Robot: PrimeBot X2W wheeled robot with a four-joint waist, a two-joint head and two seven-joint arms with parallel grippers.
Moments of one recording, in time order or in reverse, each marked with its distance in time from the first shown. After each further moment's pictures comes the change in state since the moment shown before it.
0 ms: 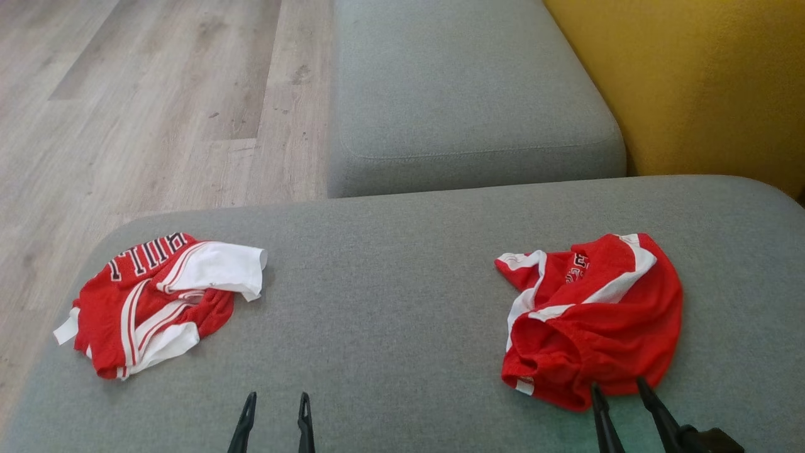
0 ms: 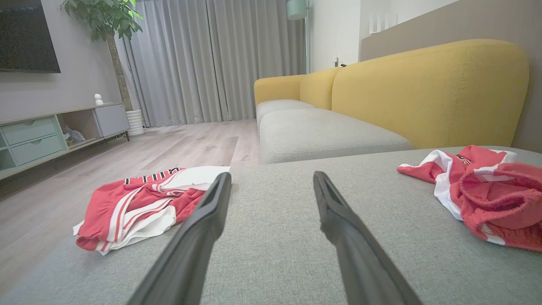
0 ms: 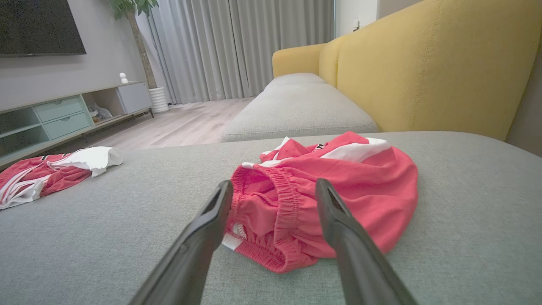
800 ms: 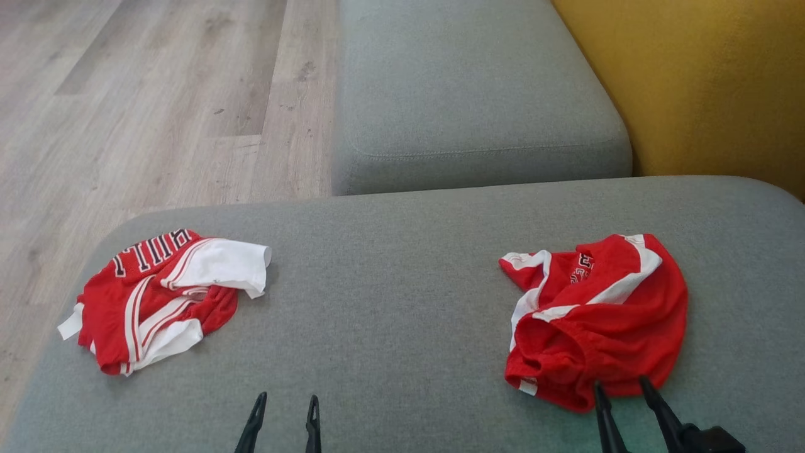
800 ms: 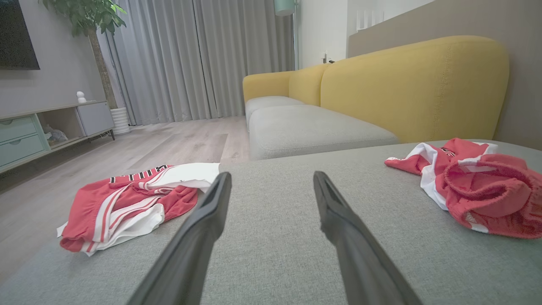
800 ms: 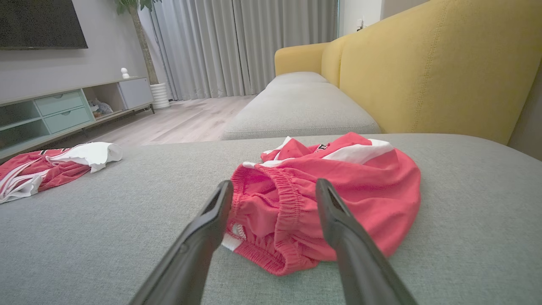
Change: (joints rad) left arm -0.006 0.002 -0.007 0.018 0.009 -0.060 0.000; right arm -0.005 0.000 -0.007 0.005 -0.018 0.000 0.000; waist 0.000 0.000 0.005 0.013
